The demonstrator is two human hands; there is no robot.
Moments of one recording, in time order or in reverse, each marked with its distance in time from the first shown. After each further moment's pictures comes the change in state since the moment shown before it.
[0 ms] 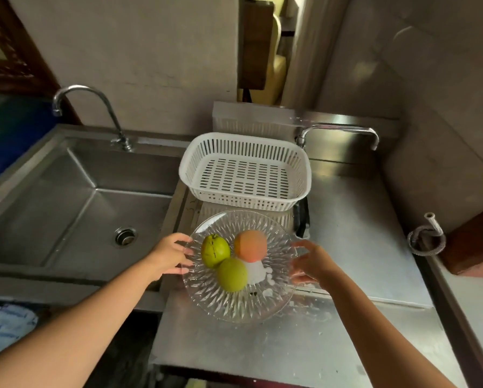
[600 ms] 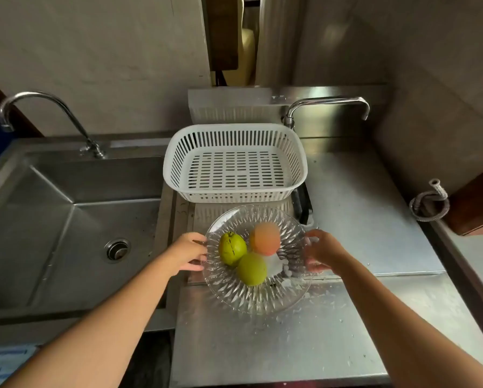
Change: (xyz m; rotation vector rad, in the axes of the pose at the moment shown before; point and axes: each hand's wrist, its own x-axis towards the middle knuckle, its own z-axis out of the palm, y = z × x) left_hand 0.040 0.024 0.016 0.148 -0.163 -0.069; right_hand 0.031 0.017 0.002 -0.114 0.155 0.127
